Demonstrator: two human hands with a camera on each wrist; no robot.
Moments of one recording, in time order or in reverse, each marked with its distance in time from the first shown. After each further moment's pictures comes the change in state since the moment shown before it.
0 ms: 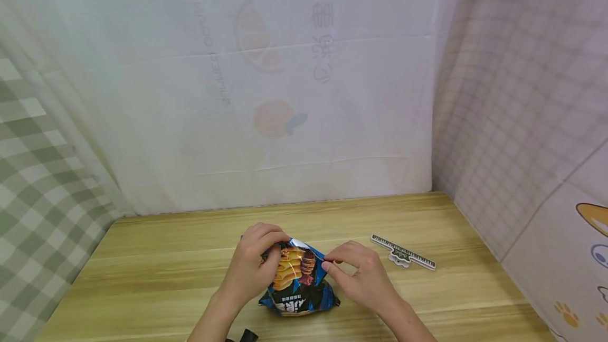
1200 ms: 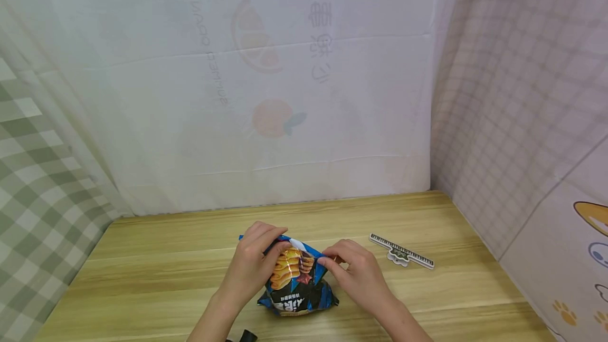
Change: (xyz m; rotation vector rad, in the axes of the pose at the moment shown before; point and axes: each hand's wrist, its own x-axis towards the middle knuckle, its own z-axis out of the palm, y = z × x) left_hand 0.001 -0.001 0.003 0.046 0.003 0.020; right_hand -0.001 -0.001 0.010 -0.114 -0.014 0.122
